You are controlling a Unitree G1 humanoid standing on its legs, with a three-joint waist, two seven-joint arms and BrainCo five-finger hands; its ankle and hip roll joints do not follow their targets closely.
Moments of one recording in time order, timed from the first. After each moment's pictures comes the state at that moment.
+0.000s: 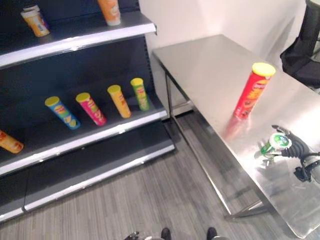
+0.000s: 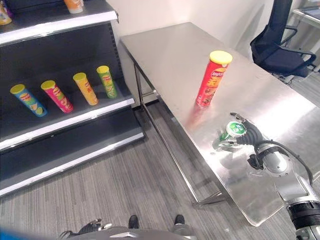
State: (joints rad) left arm 0.19 0.28 -0.23 0.99 -0.06 -0.06 -0.07; right arm -0.02 -0.92 0.02 0.20 0.00 -0.12 0.07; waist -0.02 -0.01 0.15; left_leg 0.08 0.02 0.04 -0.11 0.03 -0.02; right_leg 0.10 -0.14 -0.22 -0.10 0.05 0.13
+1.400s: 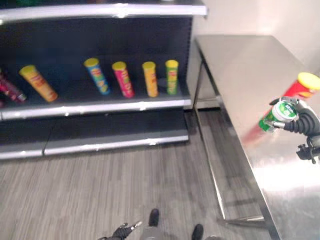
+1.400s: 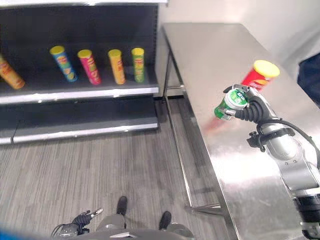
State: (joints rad) left arm 0.00 0.25 -0.07 1.22 -0.14 -0.06 0.03; right arm 0.01 -0.93 -0.13 -0.11 0.03 -0.19 -0.02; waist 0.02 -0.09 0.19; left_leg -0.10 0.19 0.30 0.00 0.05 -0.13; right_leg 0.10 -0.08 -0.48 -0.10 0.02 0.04
